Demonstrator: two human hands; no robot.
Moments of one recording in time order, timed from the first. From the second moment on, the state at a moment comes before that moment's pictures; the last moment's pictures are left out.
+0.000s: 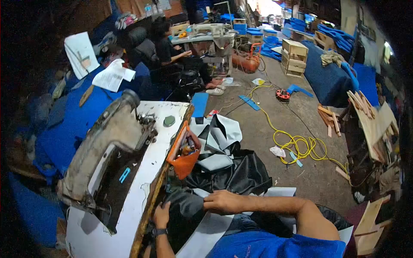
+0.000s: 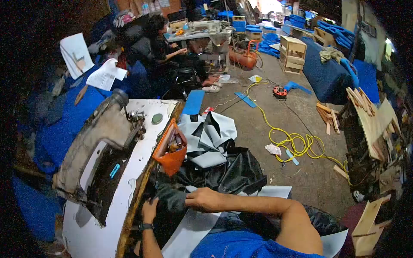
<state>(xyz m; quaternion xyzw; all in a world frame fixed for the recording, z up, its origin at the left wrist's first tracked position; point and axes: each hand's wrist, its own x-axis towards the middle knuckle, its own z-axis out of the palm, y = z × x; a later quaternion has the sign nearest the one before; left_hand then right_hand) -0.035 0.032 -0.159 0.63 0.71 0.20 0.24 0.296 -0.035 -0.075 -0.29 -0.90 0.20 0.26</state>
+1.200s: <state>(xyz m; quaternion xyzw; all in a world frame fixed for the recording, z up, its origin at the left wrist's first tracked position) -0.024 -0.125 0.048 0.64 0.52 0.41 0.39 0.193 -0.022 0.067 -0.15 -0.83 0.42 0.34</state>
